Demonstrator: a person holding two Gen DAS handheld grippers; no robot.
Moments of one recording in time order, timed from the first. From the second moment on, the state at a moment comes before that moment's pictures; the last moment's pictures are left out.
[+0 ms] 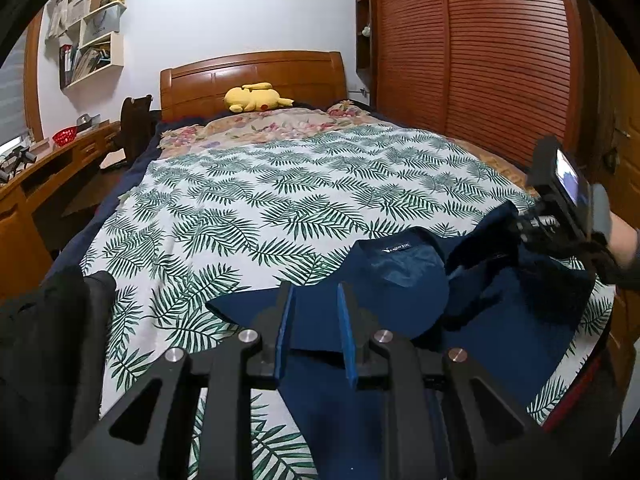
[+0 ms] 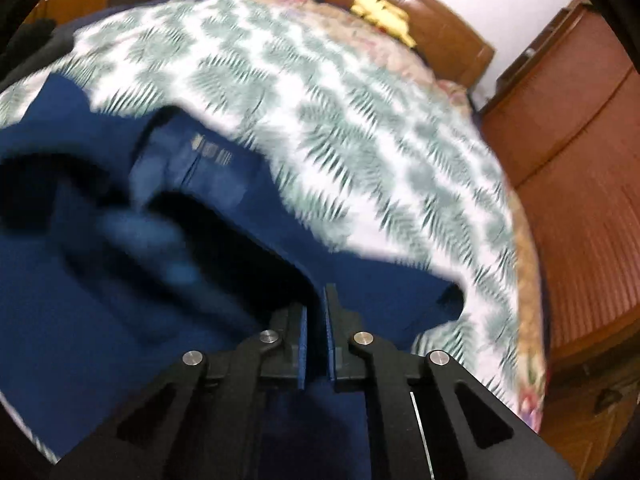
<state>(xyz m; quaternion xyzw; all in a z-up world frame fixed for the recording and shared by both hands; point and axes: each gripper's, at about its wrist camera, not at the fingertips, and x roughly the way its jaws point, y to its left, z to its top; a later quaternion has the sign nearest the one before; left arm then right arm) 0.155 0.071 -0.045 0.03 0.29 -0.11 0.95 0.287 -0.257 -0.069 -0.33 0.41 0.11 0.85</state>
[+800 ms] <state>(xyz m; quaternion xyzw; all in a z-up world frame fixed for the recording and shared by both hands) 0.145 0.099 -0.039 0.00 0.27 -0.09 0.96 0.294 -0.175 -0.017 -0.25 0.34 0.20 0.88</state>
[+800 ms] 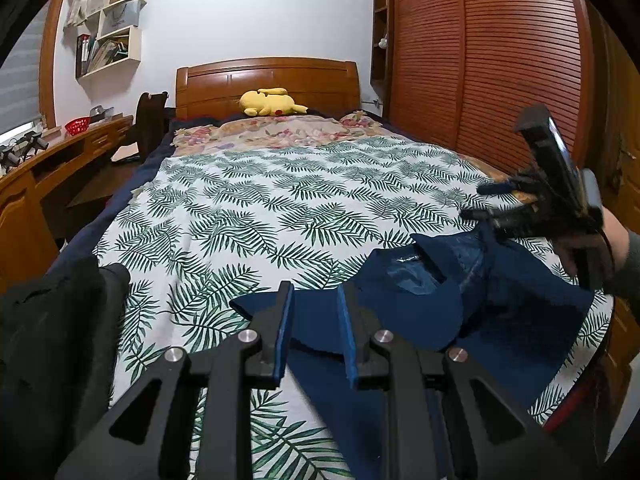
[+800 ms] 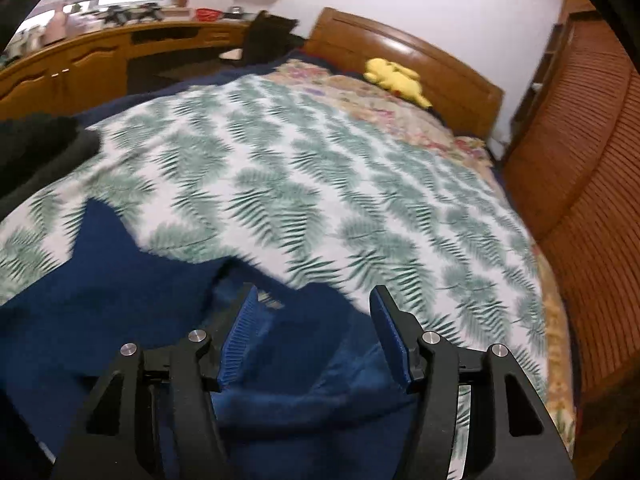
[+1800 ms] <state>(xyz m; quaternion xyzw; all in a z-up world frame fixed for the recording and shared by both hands) 0.140 0.125 -0.048 -0.02 0.29 -0.08 0.95 0.241 -0.071 -0.099 -0.38 0.36 0.33 0.79</state>
